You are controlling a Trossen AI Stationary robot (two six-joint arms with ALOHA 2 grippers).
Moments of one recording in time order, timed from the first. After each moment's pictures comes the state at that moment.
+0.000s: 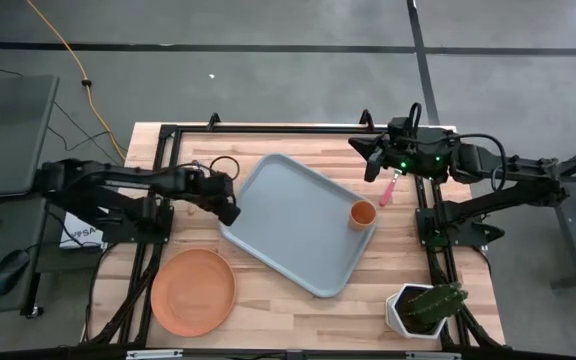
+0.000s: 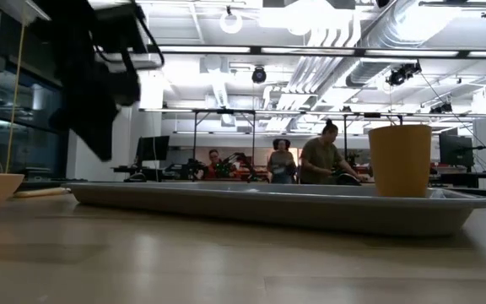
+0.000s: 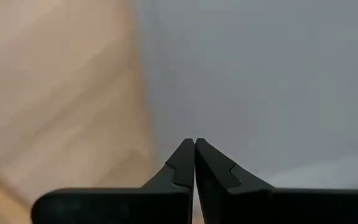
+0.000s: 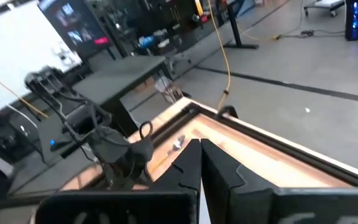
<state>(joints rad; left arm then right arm) 0.27 1.20 0.66 -0.70 -0.10 -0.75 -0.03 1.00 1.18 -0.39 0.44 0.51</state>
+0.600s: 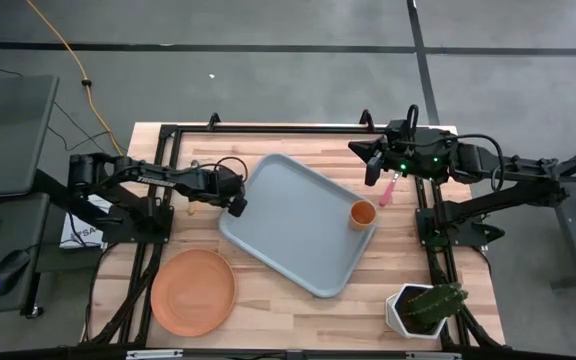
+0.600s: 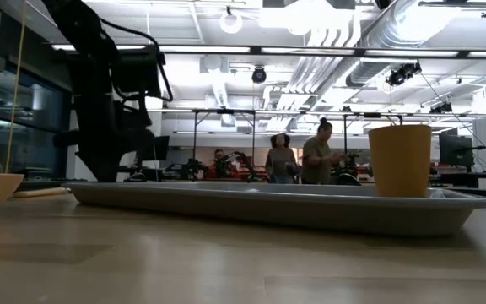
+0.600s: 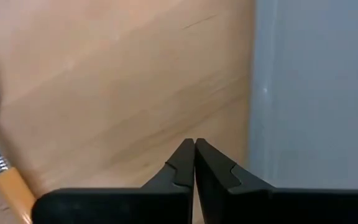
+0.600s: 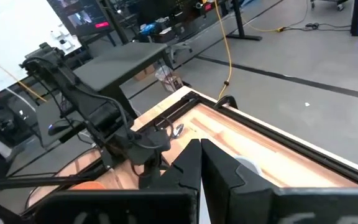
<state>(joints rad) 0.33 1.45 0.65 -0.60 -0.30 -0.83 -0.03 0.99 1.18 -0.43 0.40 0.49</state>
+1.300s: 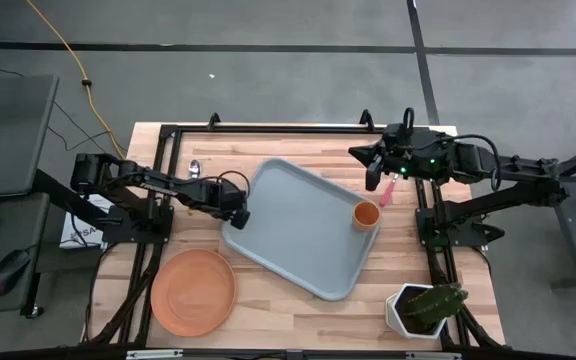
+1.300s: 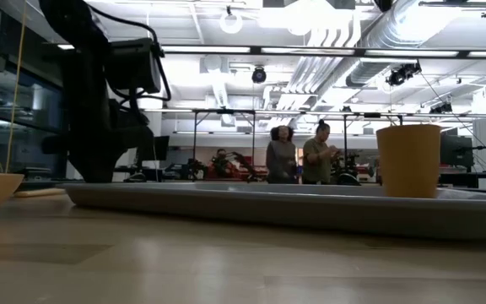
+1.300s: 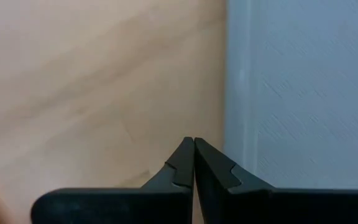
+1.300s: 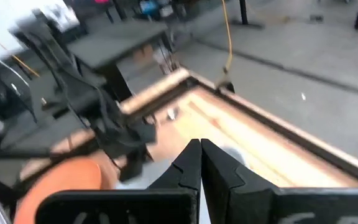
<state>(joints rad) 0.17 1.49 0.65 -0.59 -0.20 -1.01 -0.03 0.99 1.18 -0.51 0.37 0.45</state>
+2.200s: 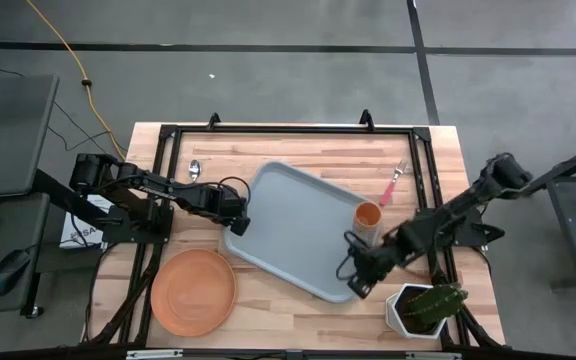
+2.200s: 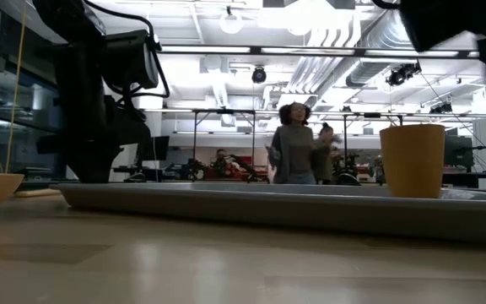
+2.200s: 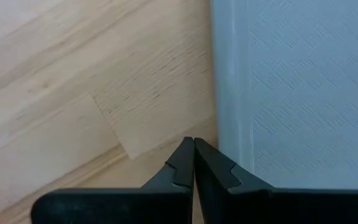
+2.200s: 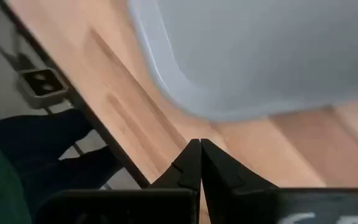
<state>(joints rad) 0.11 1.49 0.65 -0.58 -0.18 -1.04 0.53 1.42 0.93 -0.59 -0.13 1.34</state>
